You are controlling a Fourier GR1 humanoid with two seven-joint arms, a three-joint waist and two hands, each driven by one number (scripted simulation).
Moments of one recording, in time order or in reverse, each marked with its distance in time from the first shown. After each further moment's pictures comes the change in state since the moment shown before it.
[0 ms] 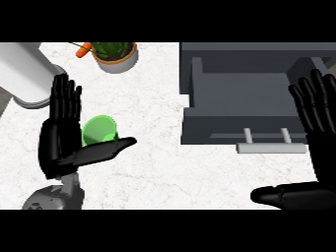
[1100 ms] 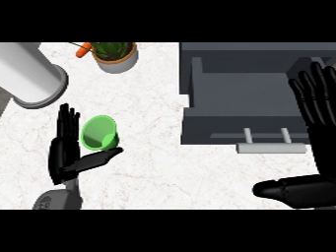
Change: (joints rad) left arm 0.036 0.018 0.161 0.442 0.111 -0.122 -0.332; right arm -0.047 -0.011 -0.024 0.021 -0.018 0.018 0.022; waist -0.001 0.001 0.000
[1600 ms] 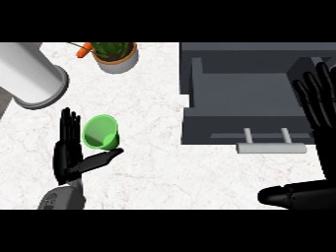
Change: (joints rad) left arm -0.043 -0.003 0.045 0.170 0.025 -0.021 -0.155; right arm 0.005 -0.004 -0.007 -0.038 -0.019 0.007 0.035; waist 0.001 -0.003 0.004
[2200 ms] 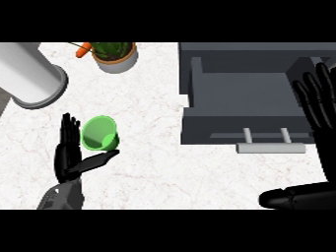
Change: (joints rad) left arm -0.093 0.036 0.078 0.281 0.038 -0.060 -0.138; right arm 0.000 -0.001 0.001 -0.013 -0.006 0.008 0.021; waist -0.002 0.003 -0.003
